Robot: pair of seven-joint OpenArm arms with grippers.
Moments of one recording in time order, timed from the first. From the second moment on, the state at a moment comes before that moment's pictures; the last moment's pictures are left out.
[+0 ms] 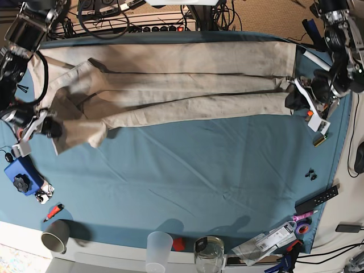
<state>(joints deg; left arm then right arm) 13.8 -19.6 -22.7 108.8 -49.8 -28.9 73.3 2.4 32.4 32.1 87.3 57.7 37.6 -79.2</state>
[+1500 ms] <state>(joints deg) 25.5 -19.6 -23.8 116.5 -46.5 -28.9 71.9 -14.4 30.4 55.9 87.7 65.6 37.4 -79.4</state>
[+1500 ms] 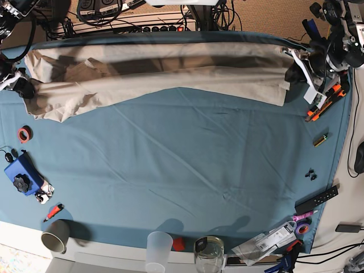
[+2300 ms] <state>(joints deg) 26.7 -18.0 -23.9 116.5 -45.9 -28.9 73.0 -14.4 29.1 55.9 87.6 65.0 39.6 -79.2</state>
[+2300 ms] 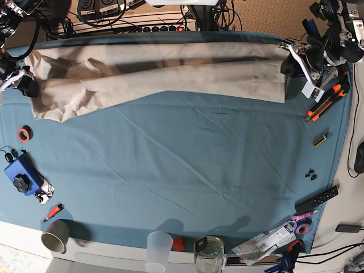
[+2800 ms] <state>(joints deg) 26.7 -14.7 -24.0 116.5 -42.0 -25.0 67.7 -14.4 29.2 55.9 87.6 64.9 39.6 -79.2</state>
